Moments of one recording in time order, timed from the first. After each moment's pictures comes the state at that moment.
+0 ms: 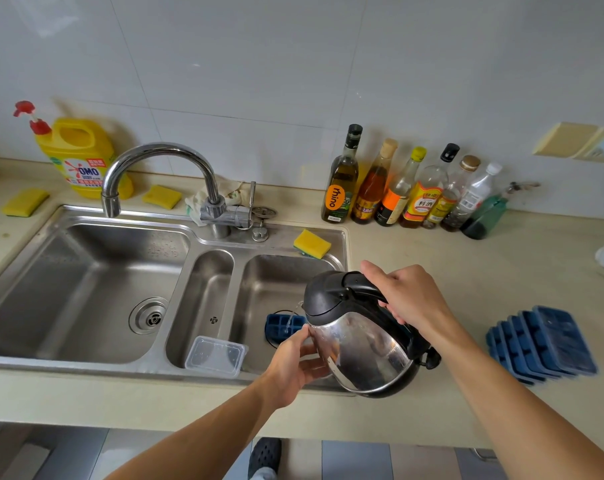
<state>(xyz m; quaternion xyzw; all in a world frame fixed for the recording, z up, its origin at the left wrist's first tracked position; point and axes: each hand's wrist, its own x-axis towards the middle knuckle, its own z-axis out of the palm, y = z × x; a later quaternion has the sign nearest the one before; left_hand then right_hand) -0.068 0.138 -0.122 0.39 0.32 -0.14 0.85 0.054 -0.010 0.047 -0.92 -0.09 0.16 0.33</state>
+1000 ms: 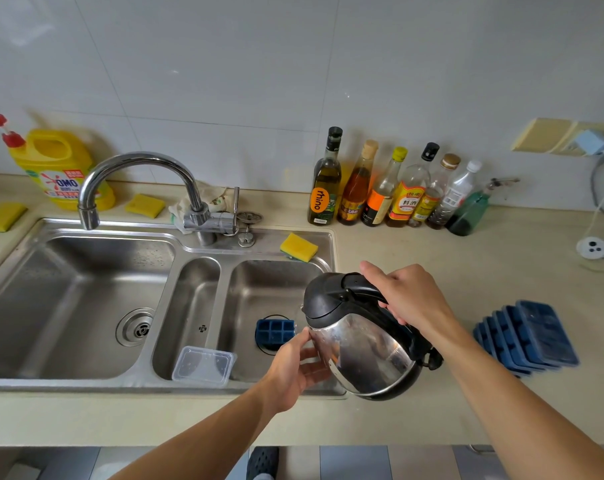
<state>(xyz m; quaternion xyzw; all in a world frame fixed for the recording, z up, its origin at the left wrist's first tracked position) -0.054 0.122 -0.123 0.37 0.33 -0.16 0.85 0.068 -0.031 0.046 -0.92 -0.08 0.16 0.34</state>
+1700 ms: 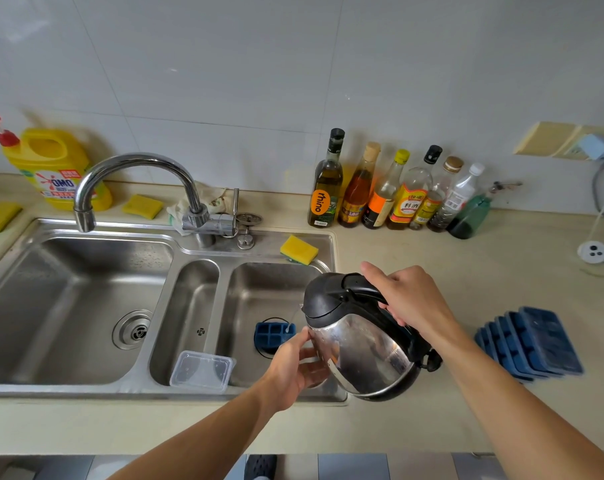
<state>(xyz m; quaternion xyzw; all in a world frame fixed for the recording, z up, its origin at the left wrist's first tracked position) -0.041 0.130 -0.128 0.38 0.35 -0.17 0.84 0.077 -0.025 0.045 -0.93 -0.07 0.15 0.33</state>
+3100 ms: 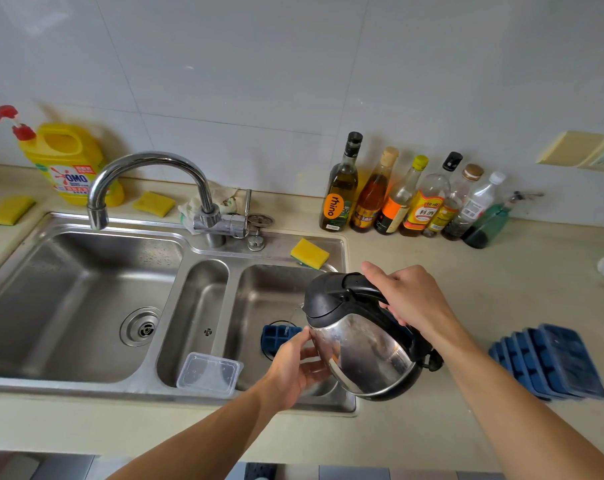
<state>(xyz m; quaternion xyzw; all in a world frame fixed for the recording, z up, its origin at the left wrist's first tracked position) -0.036 0.145 -0.119 0.36 0.34 -0.15 0.86 0.085 0.003 0.050 -0.93 -0.08 0.17 0.32</state>
